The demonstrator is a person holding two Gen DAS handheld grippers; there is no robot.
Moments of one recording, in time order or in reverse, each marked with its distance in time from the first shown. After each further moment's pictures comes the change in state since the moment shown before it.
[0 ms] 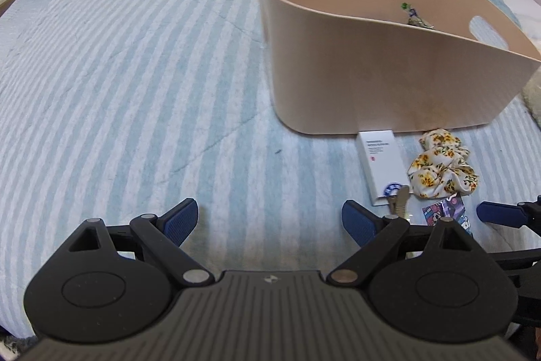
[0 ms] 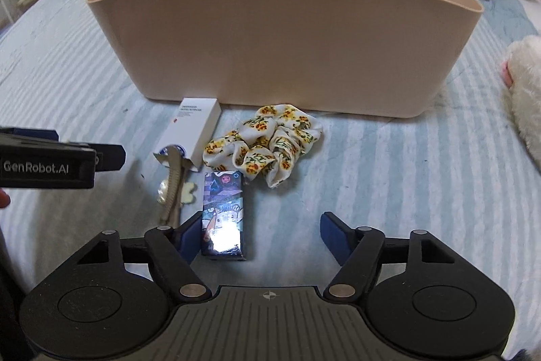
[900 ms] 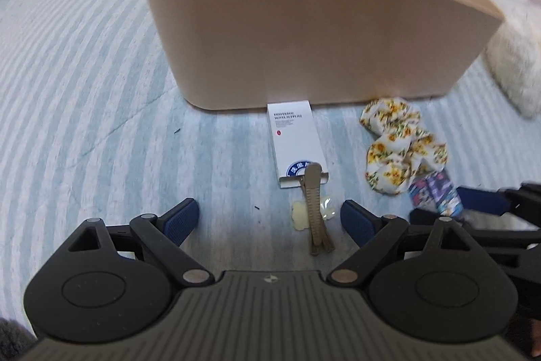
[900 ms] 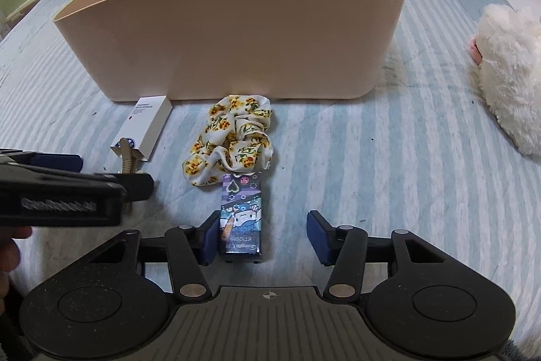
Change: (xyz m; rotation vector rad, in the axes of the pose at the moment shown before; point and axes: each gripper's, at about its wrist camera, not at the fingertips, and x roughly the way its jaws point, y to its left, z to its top) left arm 0.020 -0.057 -0.013 0.060 0.043 -0.072; right arm -0.006 -0.044 -0.009 0.067 -0.013 0.003
